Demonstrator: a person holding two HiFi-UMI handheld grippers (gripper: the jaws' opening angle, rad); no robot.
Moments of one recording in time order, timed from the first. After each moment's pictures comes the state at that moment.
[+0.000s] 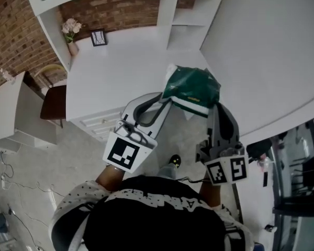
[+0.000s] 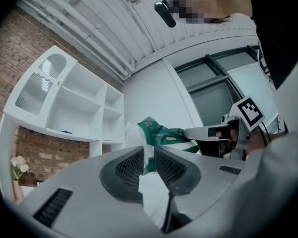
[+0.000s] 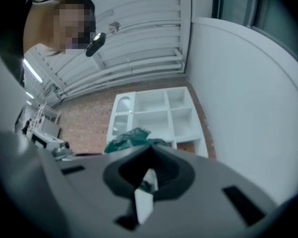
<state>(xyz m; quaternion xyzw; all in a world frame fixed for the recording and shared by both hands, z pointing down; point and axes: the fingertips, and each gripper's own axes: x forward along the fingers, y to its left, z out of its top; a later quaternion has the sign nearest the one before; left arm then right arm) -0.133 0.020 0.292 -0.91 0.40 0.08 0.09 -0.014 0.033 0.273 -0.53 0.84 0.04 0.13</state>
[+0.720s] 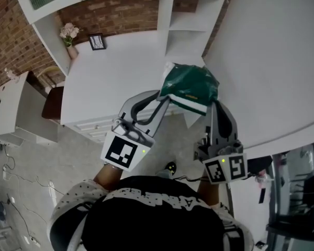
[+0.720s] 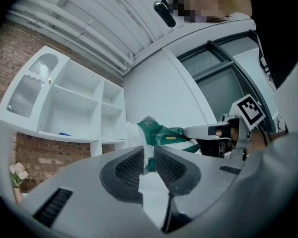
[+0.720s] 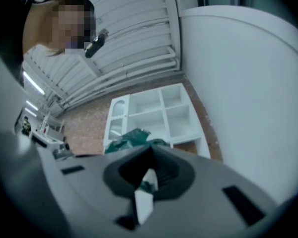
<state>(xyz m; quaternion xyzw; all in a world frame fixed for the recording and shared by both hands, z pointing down) -0.069 -0.050 0.287 -0.89 0.44 0.05 0.11 0.051 -0.047 0.271 -0.49 0.86 0.02 0.16</state>
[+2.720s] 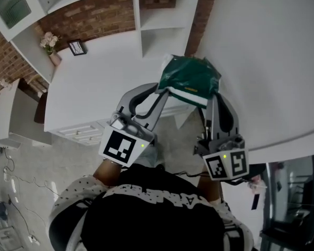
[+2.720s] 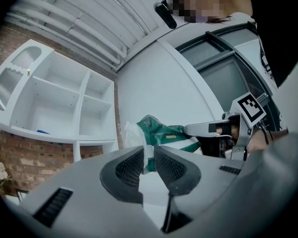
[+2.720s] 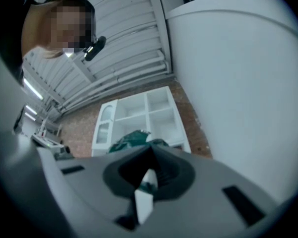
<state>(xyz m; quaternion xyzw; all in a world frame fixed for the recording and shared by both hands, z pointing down) 0.064 -0.132 0.288 -0.89 0.44 0.04 0.13 0.184 -0.125 0.271 -0.49 0.85 0.02 0.18</state>
